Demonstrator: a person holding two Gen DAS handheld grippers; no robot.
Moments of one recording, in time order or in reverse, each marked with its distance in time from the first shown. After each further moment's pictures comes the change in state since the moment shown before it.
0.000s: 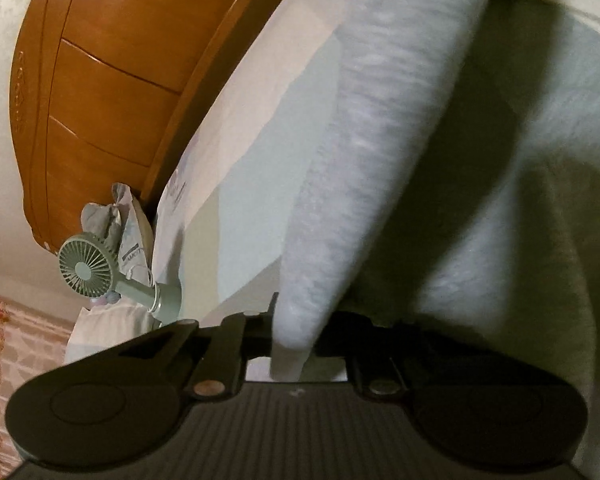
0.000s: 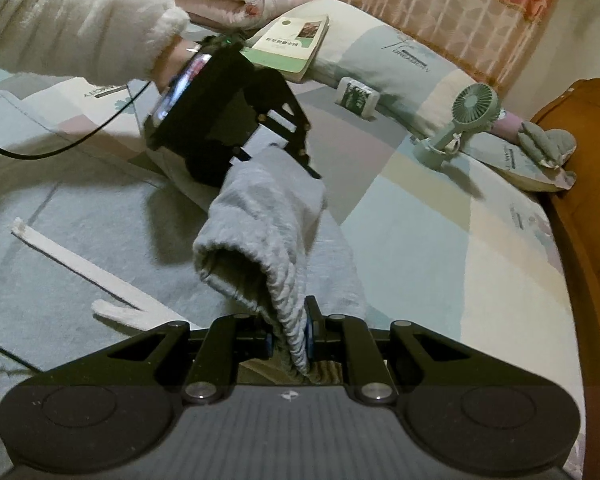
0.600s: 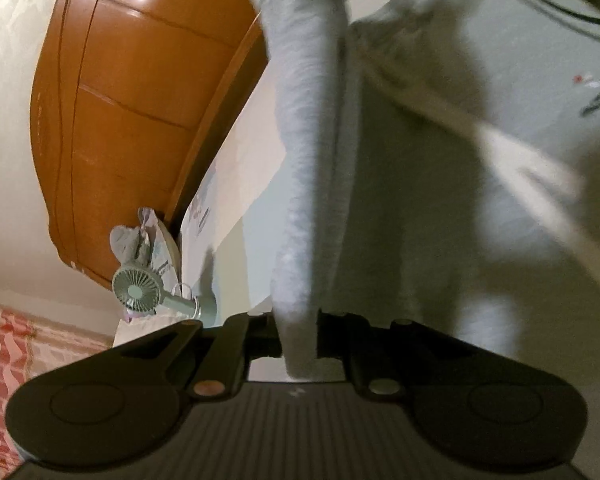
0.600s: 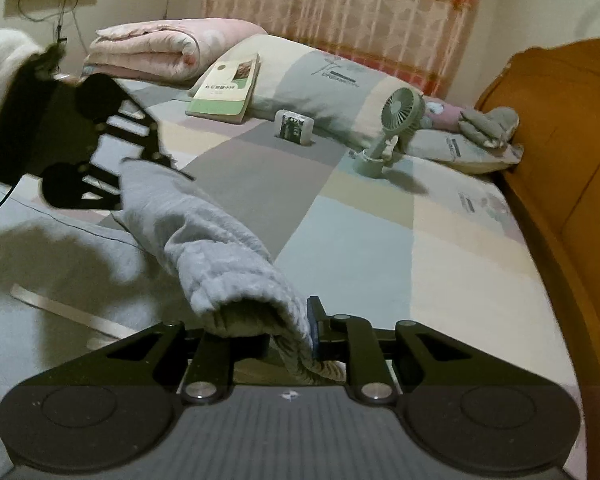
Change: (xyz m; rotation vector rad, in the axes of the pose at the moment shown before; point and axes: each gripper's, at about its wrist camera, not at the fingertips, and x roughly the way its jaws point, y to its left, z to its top) left arm -0.120 -0.022 0.046 0.078 0.004 0.031; right arm -0.057 -0.037 -0.015 0.194 -0.096 -0.049
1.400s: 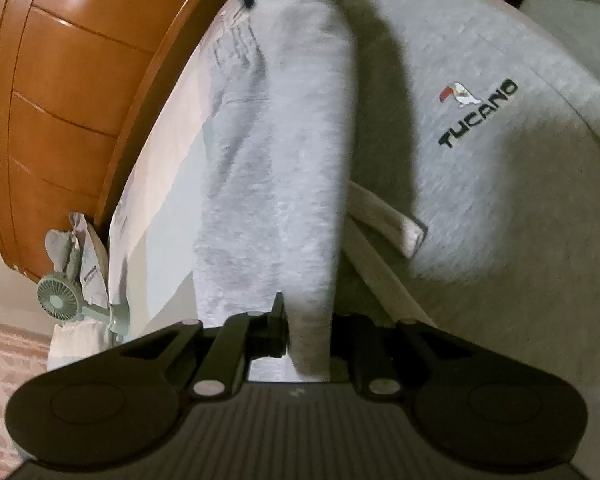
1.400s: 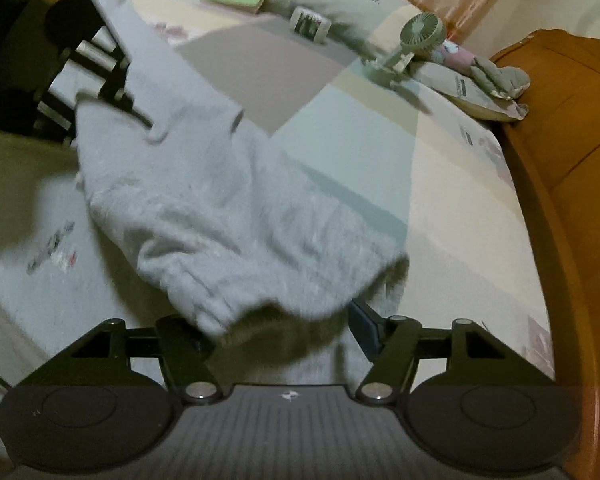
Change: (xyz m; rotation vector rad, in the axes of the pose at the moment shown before) left arm 0.008 -0.075 0.027 -0.017 0.024 -0.165; right arm -0.006 0.038 -0.061 -0.136 0.287 -0.121
